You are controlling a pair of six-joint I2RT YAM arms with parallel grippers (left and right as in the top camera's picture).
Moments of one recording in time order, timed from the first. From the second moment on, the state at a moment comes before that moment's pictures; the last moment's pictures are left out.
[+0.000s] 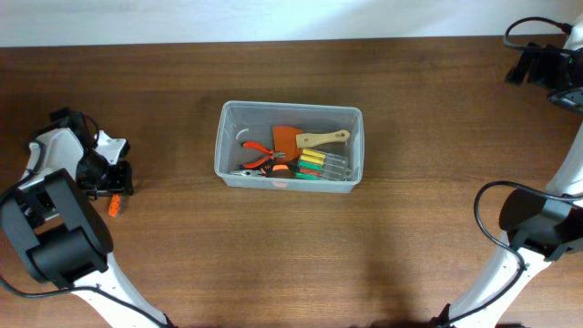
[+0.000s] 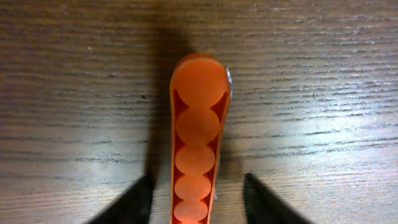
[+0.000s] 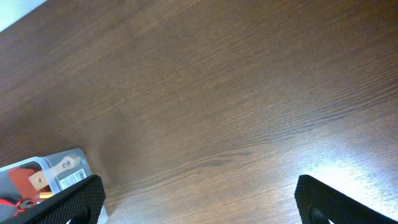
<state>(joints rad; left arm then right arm) 0.43 2.14 1.52 -1.00 0.03 0.46 -0.42 2.21 2.69 -1.69 -0.16 0.06</state>
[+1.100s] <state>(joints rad) -0.22 2.00 2.26 -1.47 0.16 0.89 -0.42 2.21 2.69 -1.69 -0.16 0.06</state>
